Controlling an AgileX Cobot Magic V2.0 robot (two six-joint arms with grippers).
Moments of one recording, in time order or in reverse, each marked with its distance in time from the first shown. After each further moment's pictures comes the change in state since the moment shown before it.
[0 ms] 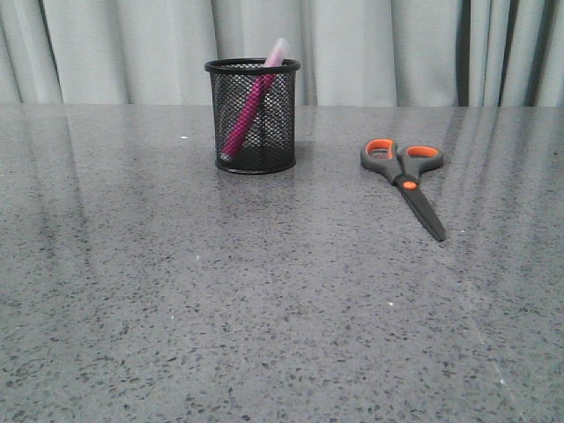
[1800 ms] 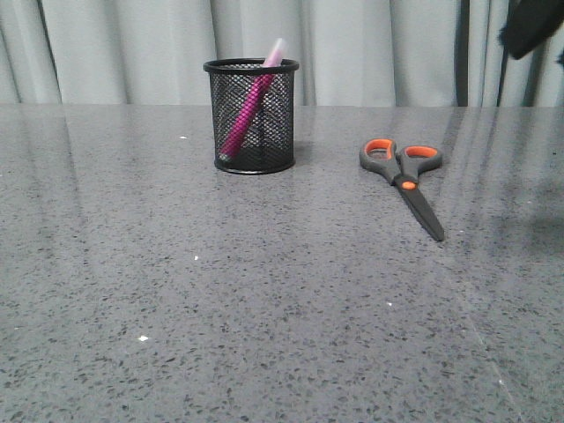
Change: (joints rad) left arm 0.439 -0.923 0.776 -0.009 0.179 -0.001; right arm 0.192 0.619 -0.504 0.030 0.310 -0.129
